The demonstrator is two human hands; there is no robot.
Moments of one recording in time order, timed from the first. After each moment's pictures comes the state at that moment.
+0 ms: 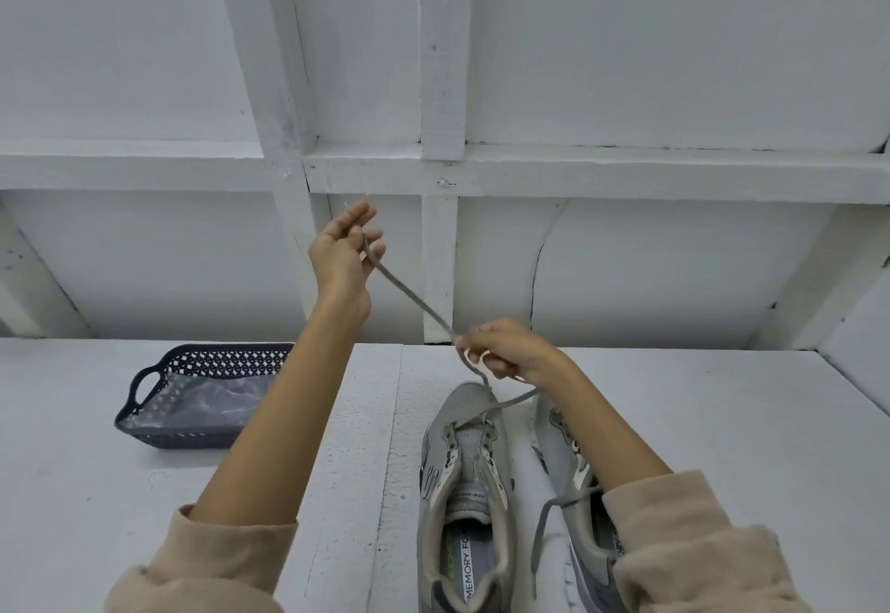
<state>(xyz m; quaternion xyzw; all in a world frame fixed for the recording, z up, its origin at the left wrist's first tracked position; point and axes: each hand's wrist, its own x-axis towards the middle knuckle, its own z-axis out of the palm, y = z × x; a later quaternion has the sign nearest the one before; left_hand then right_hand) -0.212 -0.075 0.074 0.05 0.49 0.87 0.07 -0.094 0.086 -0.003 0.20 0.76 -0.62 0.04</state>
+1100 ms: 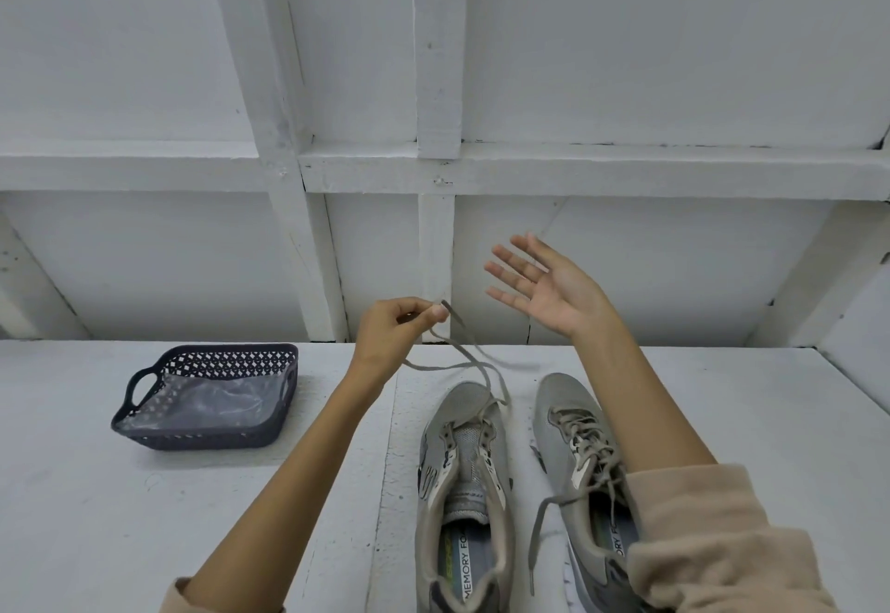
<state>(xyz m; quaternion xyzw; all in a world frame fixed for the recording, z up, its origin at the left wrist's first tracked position) -0.173 -0.074 0.002 0.28 0.74 0.61 0.10 -0.084 0.119 0.054 0.16 0.44 -0.87 -0.14</state>
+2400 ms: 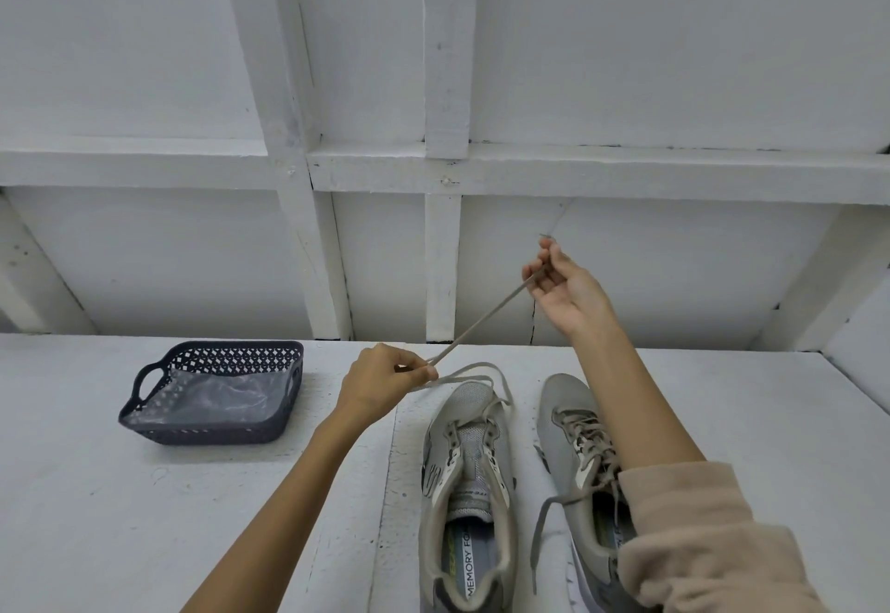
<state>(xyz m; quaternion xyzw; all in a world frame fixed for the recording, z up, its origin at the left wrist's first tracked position) -0.178 -0.101 -0.045 0.28 0.87 0.40 0.10 -0.098 0.132 0.033 0.17 0.29 -0.90 -0.26</state>
